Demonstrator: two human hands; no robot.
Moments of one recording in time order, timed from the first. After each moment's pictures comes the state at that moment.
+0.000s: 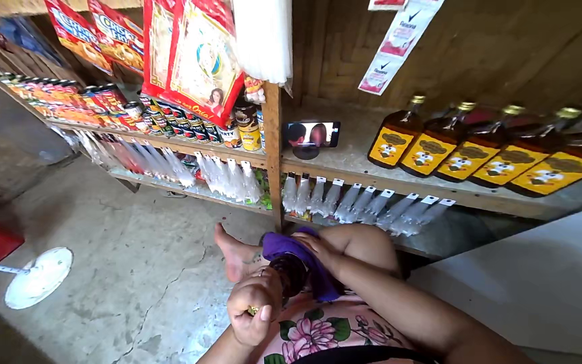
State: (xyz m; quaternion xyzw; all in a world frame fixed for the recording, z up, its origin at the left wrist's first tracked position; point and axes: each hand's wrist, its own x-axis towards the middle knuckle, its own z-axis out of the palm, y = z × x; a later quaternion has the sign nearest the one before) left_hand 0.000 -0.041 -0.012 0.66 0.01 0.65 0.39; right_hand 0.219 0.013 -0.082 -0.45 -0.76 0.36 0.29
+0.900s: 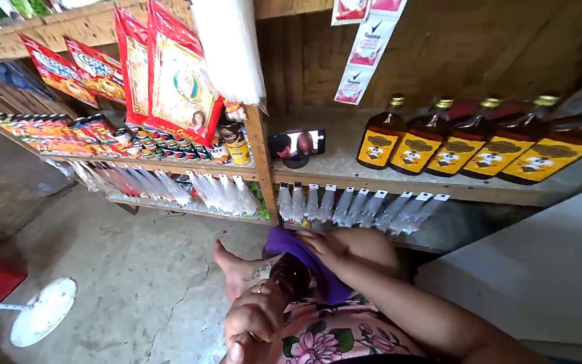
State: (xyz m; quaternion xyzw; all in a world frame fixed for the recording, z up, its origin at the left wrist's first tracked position) left_hand 0.007 -0.036 0.002 0.64 -0.04 0.62 0.44; right_hand 0.227 0.016 -0.064 -0.49 -0.71 0.33 0.38
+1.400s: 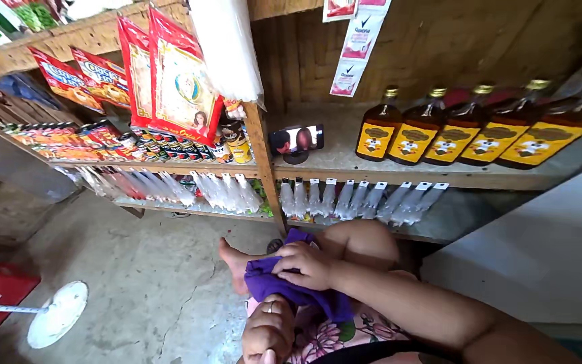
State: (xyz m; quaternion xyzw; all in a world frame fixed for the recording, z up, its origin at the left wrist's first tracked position) left_hand -0.005 -0.064 -0.036 0.69 -0.05 0.62 0.38; right_hand 0.184 -0.006 -0.024 -0.29 -0.86 0.26 0.34
